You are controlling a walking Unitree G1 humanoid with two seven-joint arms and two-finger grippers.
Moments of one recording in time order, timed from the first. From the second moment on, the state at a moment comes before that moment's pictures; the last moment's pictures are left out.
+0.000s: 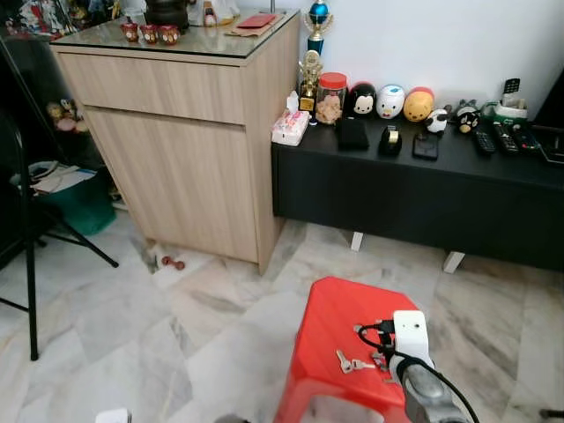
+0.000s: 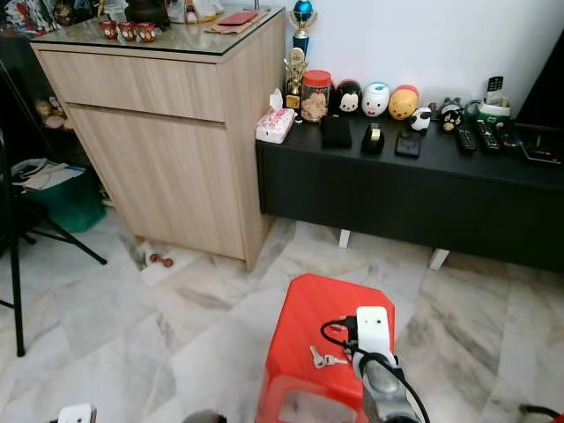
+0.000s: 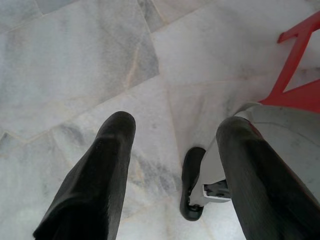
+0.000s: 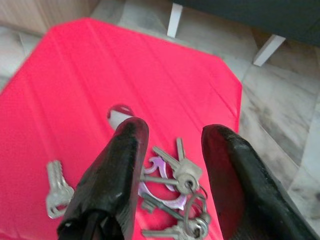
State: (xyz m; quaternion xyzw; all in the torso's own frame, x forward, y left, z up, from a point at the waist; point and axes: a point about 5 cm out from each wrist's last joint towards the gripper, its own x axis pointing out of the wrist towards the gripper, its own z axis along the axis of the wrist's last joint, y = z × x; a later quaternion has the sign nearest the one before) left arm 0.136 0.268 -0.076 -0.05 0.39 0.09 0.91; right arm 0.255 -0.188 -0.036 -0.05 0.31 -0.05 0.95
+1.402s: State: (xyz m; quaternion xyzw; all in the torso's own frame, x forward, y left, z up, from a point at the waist) left arm 0.138 0.272 -0.073 -0.03 0.37 0.11 0.92; right arm 0.260 -0.191 -0.029 -0.02 0.27 -0.08 0.96
